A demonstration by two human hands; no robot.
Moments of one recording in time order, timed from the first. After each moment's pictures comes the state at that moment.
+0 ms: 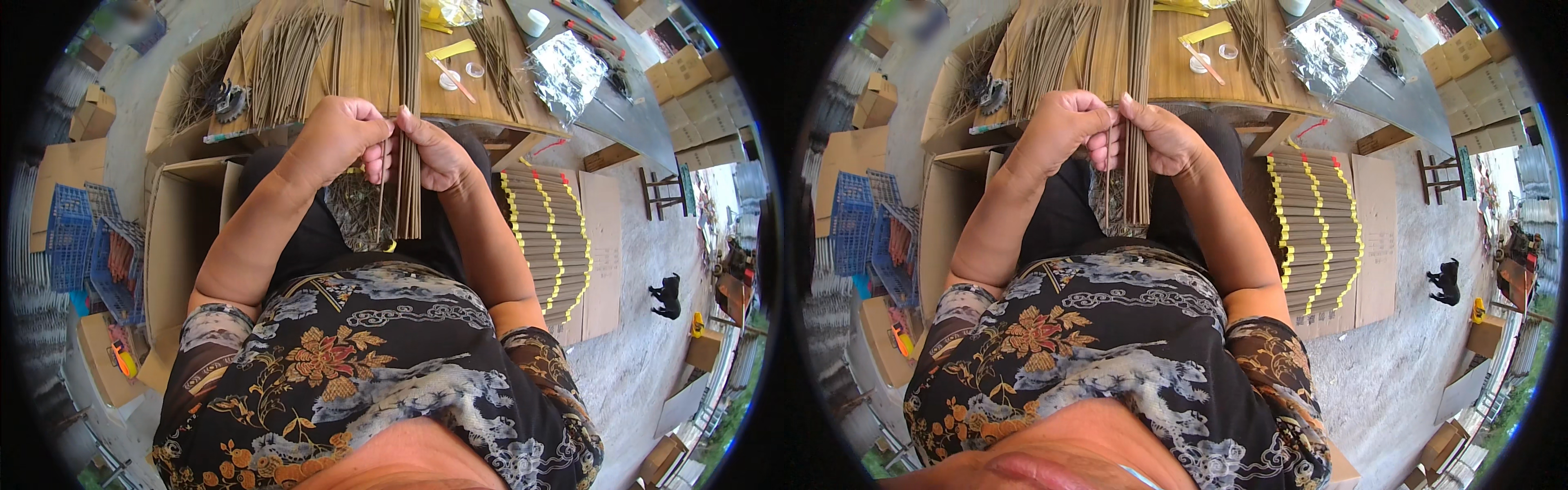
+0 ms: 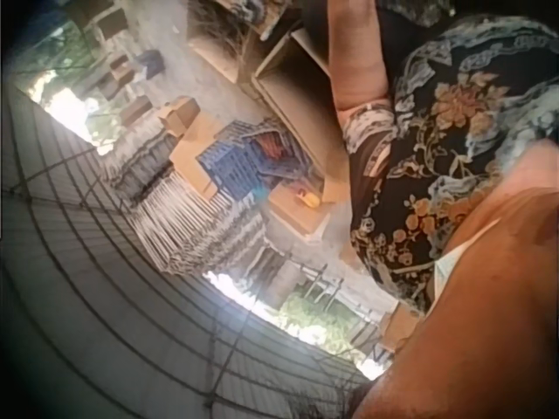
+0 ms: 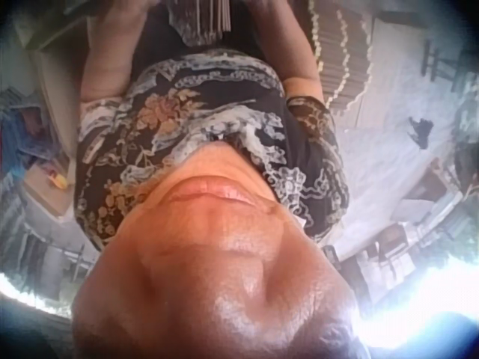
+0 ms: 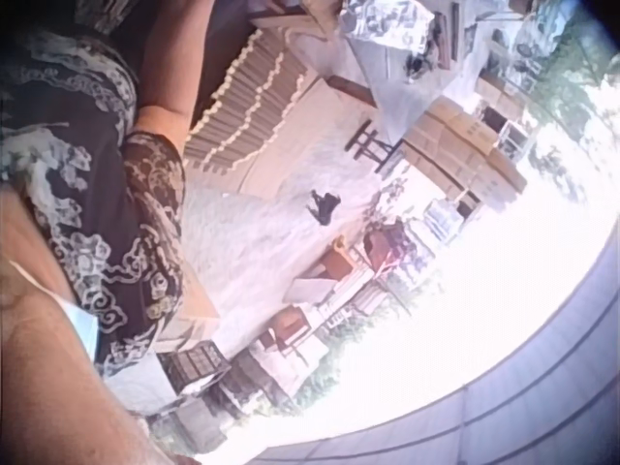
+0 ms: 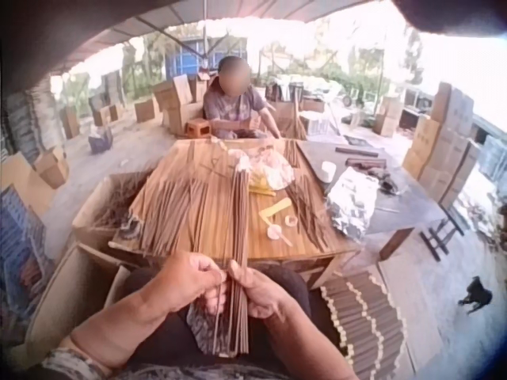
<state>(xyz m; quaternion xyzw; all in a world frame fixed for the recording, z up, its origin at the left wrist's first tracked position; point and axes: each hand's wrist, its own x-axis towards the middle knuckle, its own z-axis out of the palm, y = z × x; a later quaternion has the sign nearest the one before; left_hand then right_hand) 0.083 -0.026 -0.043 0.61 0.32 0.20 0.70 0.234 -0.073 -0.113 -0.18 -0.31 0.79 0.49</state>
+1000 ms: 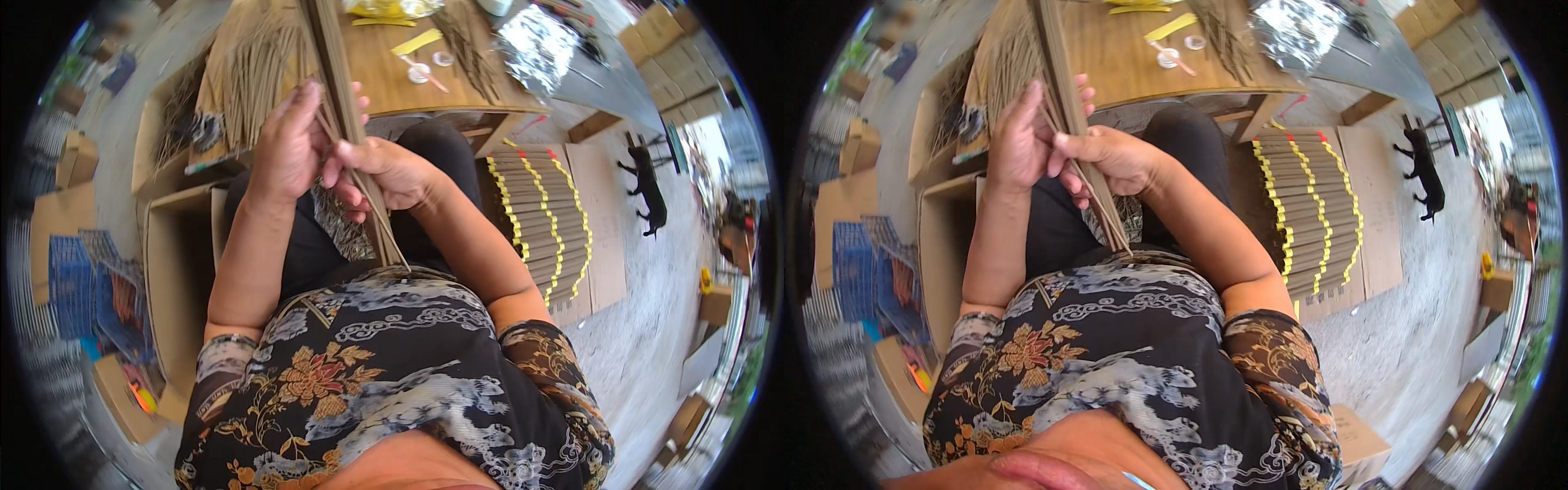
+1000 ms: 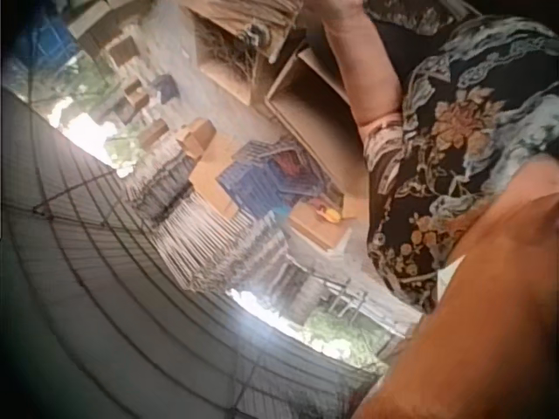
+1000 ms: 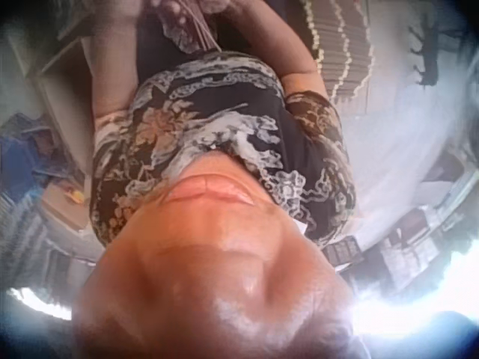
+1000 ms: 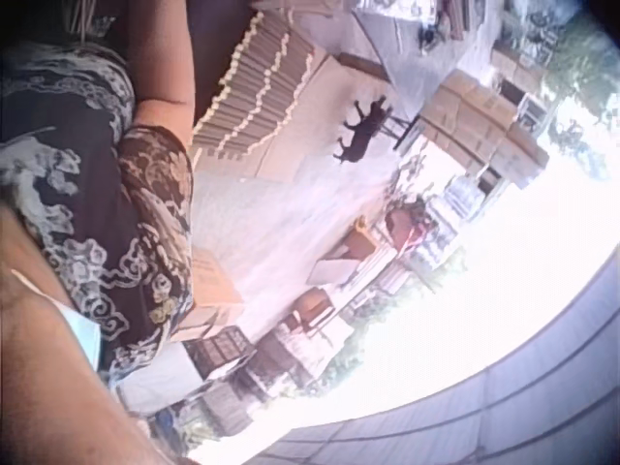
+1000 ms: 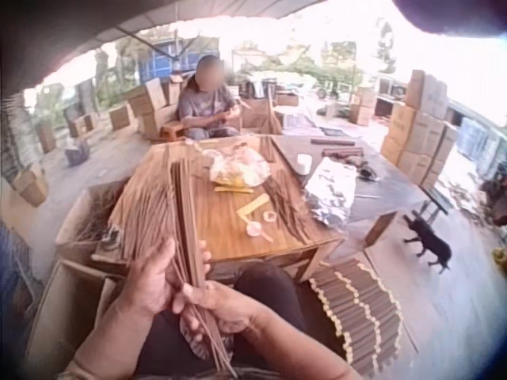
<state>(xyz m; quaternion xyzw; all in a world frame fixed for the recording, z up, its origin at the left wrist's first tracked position) 0.080 -0.009 -0.062 0.48 0.19 0.34 0.79 0.204 -0.088 -0.100 -0.17 -0.31 0.82 0.46</state>
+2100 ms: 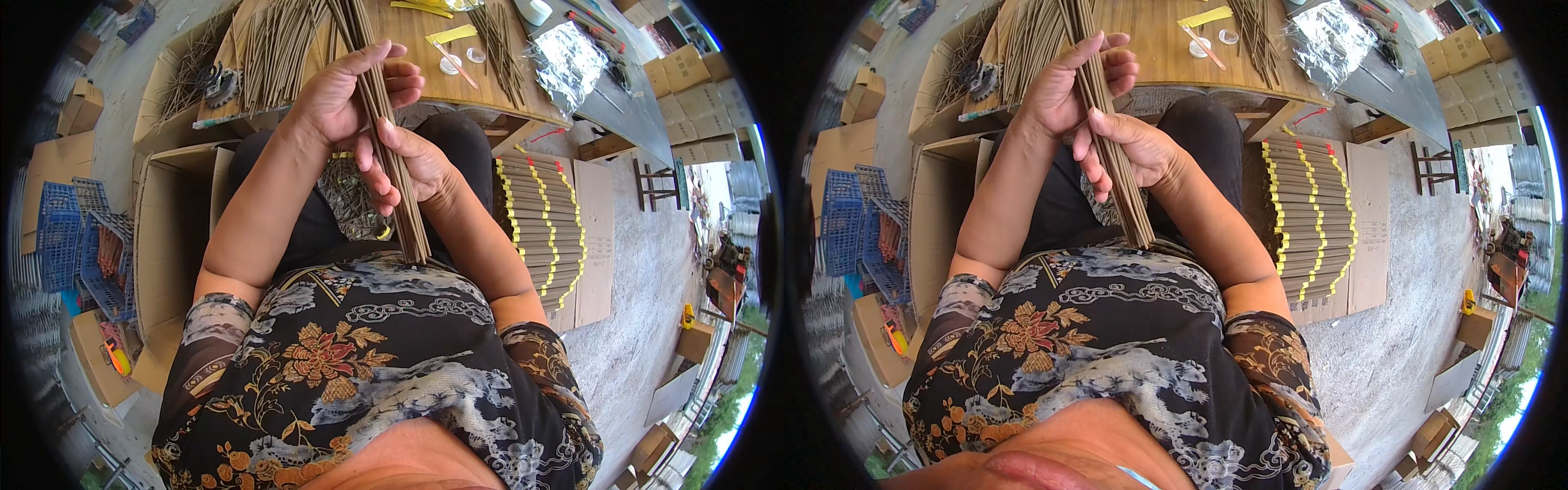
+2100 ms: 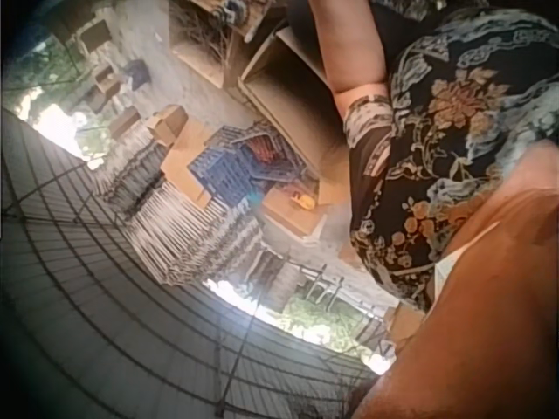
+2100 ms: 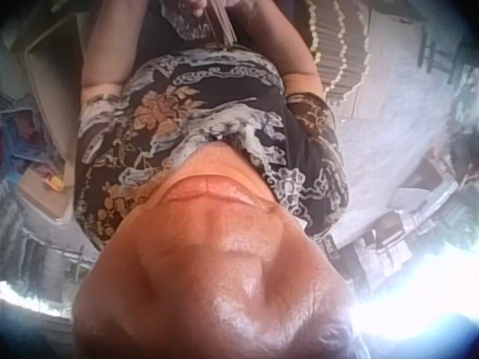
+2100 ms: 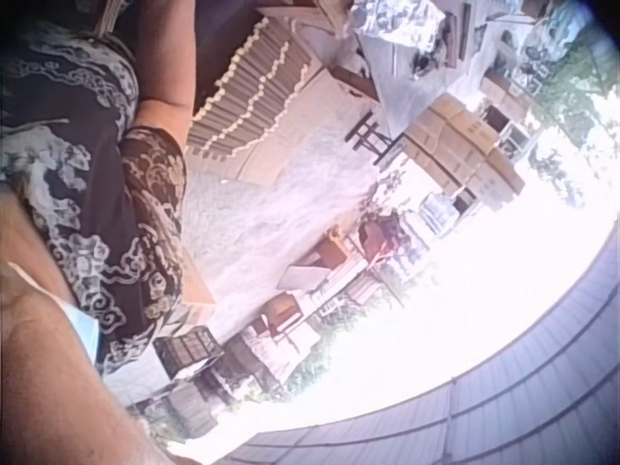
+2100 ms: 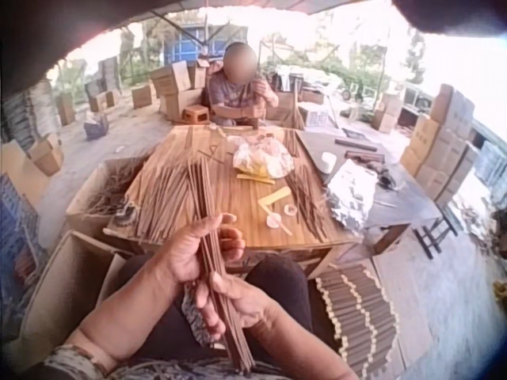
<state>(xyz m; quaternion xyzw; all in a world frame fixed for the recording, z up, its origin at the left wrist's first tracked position) 0.099 0.017 -0.072 0.32 0.09 0.24 0.91 0.199 -0.084 -0.118 0.05 -0.22 0.88 0.42</state>
